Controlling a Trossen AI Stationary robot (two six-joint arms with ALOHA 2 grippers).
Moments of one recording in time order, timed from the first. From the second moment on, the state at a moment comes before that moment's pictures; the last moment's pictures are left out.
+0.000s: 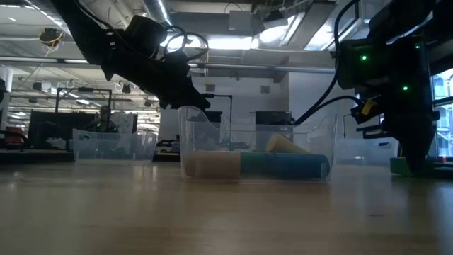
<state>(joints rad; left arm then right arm) 0.37 1.46 0.58 0.51 -0.04 -0.03 0.01 1.41 0.66 -0.94 0.10 0.78</state>
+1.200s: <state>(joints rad) 0.37 1.46 0.58 0.51 -0.04 -0.03 -0.10 1.41 0.98 -1.10 0.25 0.48</state>
